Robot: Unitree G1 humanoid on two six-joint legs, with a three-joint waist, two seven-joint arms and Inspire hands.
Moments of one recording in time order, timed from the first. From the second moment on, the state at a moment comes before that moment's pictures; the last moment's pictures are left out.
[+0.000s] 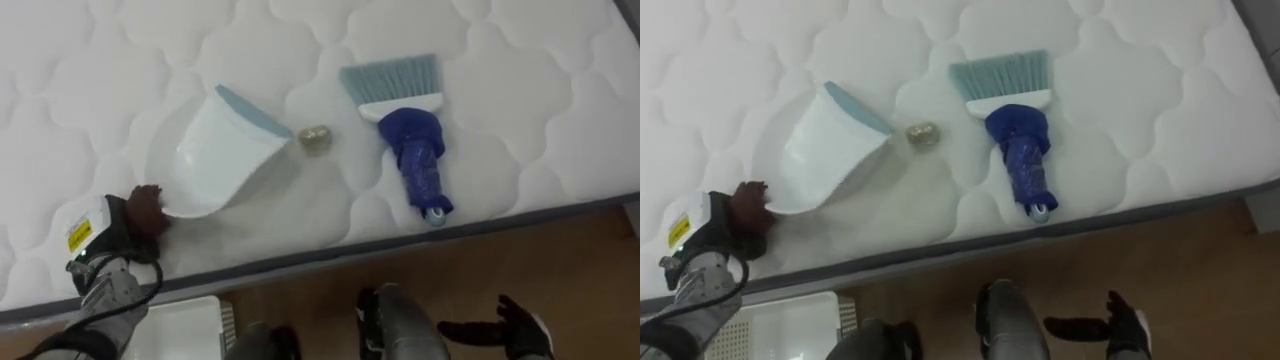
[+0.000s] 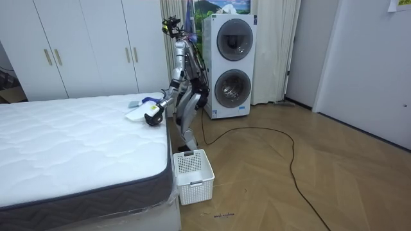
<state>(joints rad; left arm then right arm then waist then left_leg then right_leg) -0.38 0.39 -0.28 1.20 0.43 -0.08 0.63 -0.10 -0.32 0.19 1.02 0.51 -0.11 -0.26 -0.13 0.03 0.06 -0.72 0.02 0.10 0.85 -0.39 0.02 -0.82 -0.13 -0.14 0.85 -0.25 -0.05</state>
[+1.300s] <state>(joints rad) -0.33 0.39 -0.35 1.22 0.62 -0.02 0.69 -0.32 -0.30 0.22 0.65 0.22 -0.16 -0.61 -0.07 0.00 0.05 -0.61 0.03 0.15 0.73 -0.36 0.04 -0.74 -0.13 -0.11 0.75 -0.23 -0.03</state>
